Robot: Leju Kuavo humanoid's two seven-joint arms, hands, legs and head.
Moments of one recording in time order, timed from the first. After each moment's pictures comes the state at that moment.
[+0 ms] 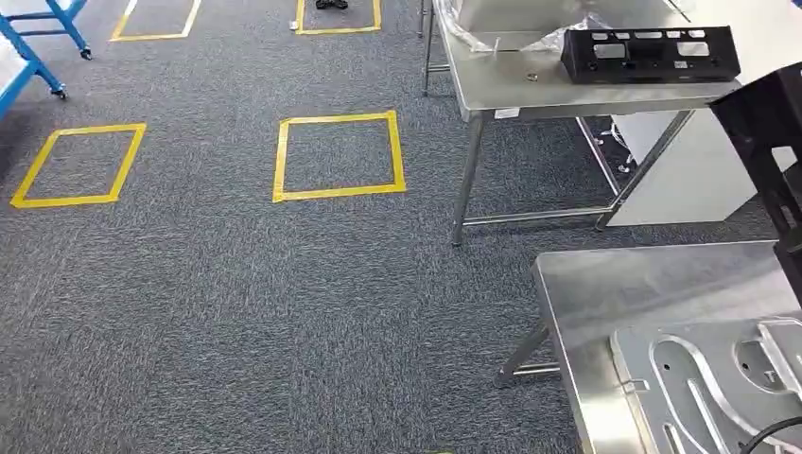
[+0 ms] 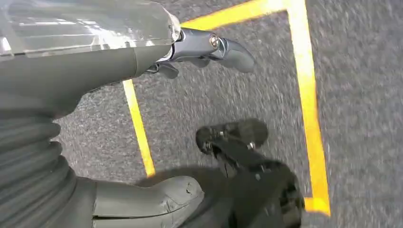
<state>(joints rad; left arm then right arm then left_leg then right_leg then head) -0.03 0.01 -1.44 0.01 1.44 0.10 -0.51 0.24 -0.46 -0.61 -2.32 0.51 -0.03 0.24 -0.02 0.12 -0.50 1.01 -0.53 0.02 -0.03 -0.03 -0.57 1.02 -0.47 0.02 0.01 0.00</state>
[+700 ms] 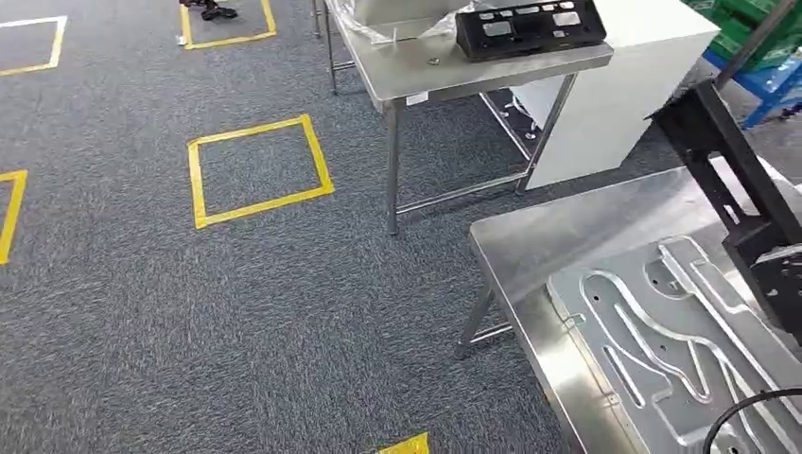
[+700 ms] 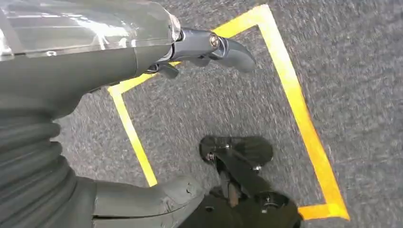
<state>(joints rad) -0.02 0.01 -1.42 0.01 1.46 0.10 -0.51 0.15 -0.51 -0.45 -2.27 0.58 0.08 0.35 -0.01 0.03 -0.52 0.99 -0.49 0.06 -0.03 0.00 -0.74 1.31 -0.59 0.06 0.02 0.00</state>
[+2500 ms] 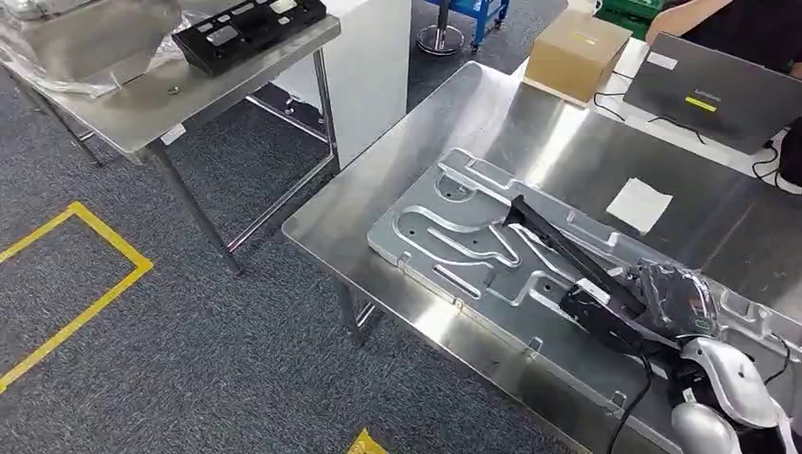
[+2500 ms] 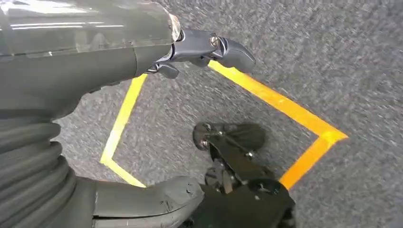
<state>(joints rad) -0.04 0.05 -1.43 0.01 1.48 0.06 -0.51 0.06 -0.44 0.01 -2.04 0.94 0.17 0.39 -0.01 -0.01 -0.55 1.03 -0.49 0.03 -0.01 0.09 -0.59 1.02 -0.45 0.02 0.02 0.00</state>
